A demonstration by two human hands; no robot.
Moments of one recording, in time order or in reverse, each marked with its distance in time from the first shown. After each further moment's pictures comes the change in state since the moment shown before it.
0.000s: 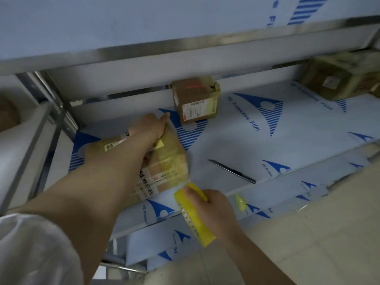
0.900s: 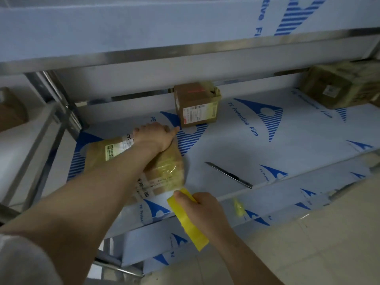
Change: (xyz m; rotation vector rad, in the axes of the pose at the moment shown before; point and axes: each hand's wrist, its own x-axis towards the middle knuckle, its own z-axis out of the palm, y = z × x) left_hand -0.038 0.007 -0.002 0.359 0.008 0.118; right_hand -0.002 -0.005 0.002 -0.051 -0.083 0.017
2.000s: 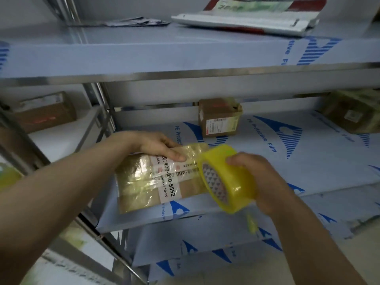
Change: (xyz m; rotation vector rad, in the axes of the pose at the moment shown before) left_hand -0.066 -0.087 -0.062 -0.449 -0.572 0.380; right_hand -0.038 -0.082 -0.084 0.373 -0.113 -0.036
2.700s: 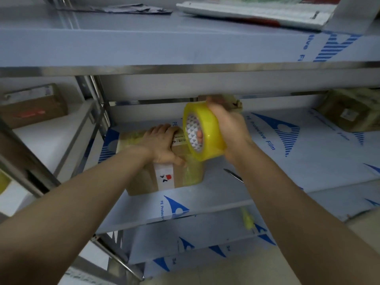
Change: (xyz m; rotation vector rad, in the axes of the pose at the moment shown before) left_hand 0.045 -0.017 0.027 0.413 0.539 0.011; right_hand 0.067 -0.052 0.050 0.128 0.128 -0.280
